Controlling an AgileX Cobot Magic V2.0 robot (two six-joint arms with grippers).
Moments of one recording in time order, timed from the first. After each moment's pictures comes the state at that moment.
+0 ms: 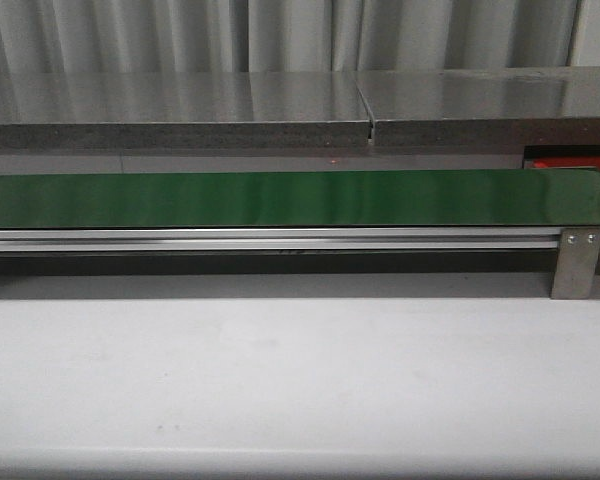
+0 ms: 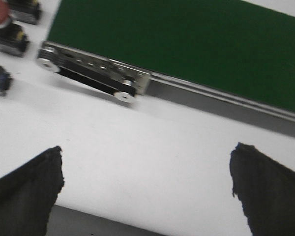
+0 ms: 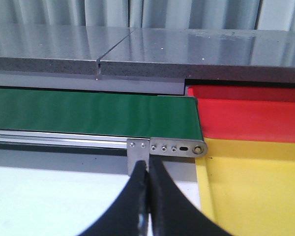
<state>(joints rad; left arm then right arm) 0.17 1.03 -0.85 -0.09 0.76 -0.01 0.04 -0.01 0.03 0.03 0.11 0.02</state>
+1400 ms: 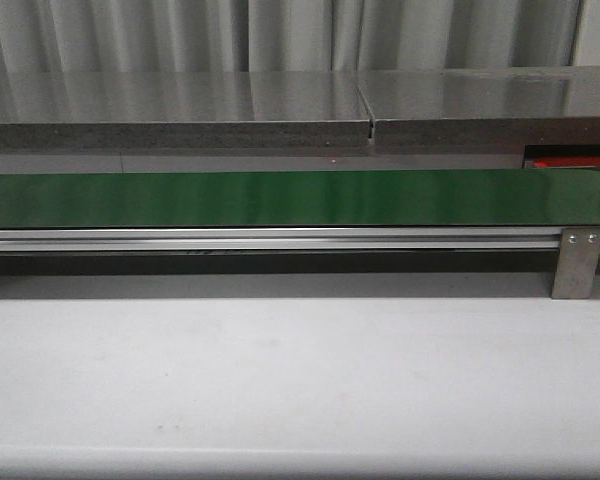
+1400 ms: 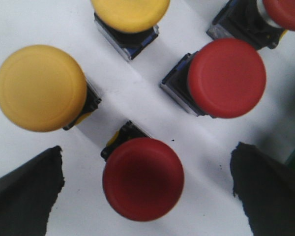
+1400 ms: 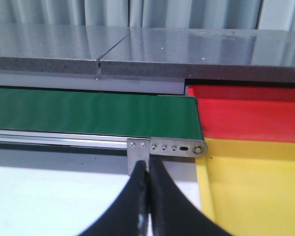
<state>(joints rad) 0.53 1.90 -1.32 -0.09 0.72 -0.01 0.04 -0.01 0.03 0.03 0.11 0.02</state>
